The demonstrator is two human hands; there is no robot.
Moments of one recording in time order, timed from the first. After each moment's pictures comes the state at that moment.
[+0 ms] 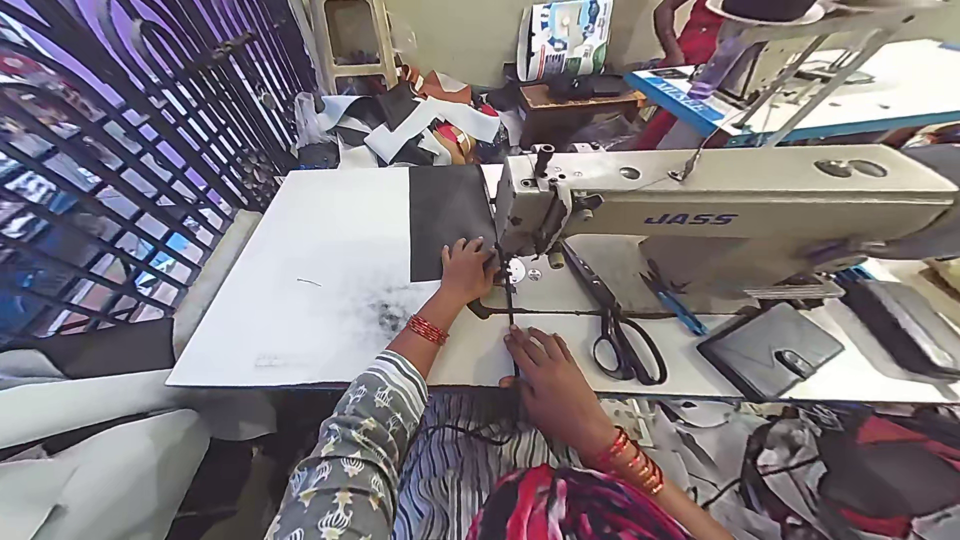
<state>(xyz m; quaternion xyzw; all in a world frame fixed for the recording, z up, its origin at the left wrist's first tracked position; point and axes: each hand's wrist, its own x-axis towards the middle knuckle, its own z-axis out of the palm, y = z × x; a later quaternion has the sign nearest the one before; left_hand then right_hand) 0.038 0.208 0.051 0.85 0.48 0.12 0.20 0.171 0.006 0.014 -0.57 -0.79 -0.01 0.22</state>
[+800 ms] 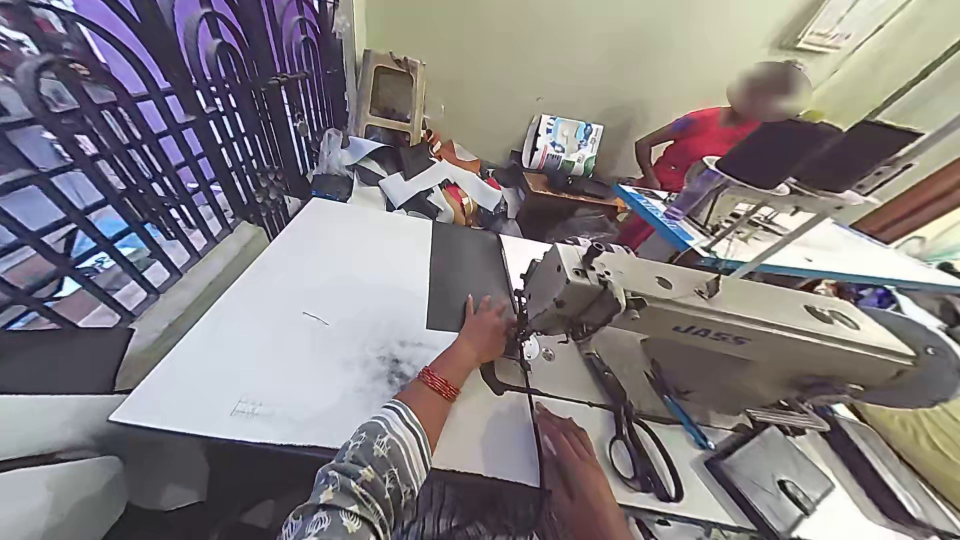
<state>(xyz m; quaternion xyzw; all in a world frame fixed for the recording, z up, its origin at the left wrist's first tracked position) 0.036 0.230 0.049 0.88 0.39 0.11 0.25 0.185 0.010 0.006 -0.57 -0.76 -0.02 0.31</state>
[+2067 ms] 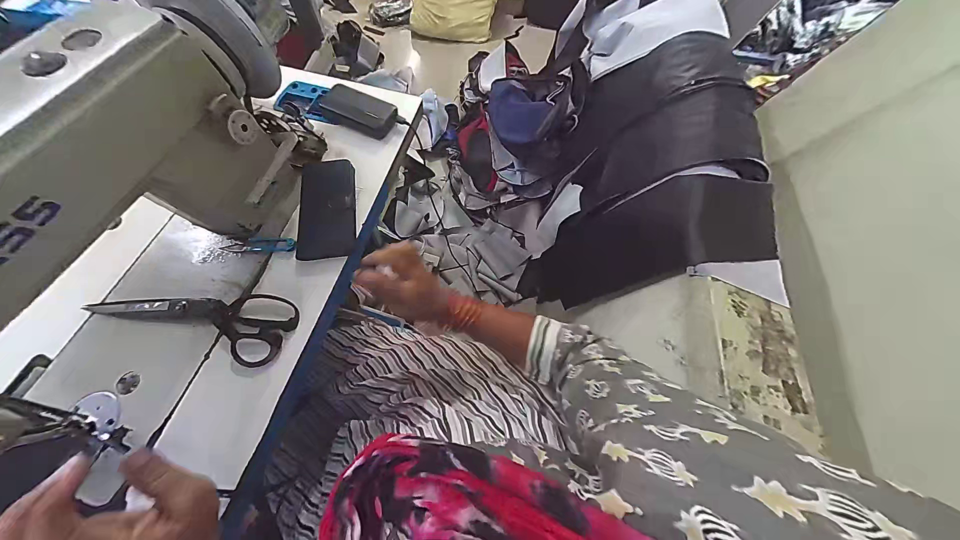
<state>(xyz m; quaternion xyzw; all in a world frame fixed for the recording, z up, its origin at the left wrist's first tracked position) 0.068 0.084 0.036 0.85 0.17 0.49 0.05 0.333 -0.128 -0.025 -0.68 -0.51 -0.29 0.44</state>
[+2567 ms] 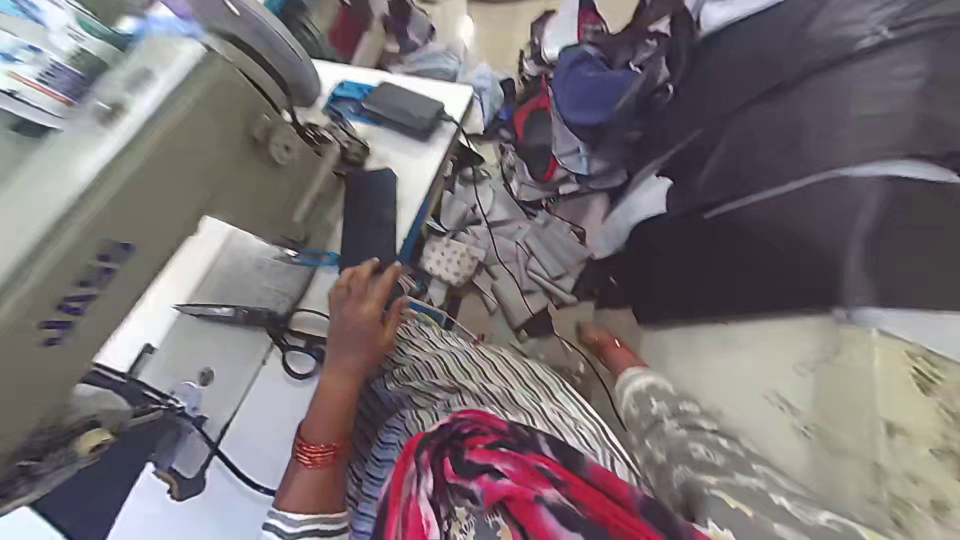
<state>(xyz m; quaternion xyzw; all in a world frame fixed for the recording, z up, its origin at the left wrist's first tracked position) 0.253 0.037 0.022 0.98 -0.03 0.16 0.09 0.339 -0.391 -0.238 -0.91 0.01 0.38 0.17</state>
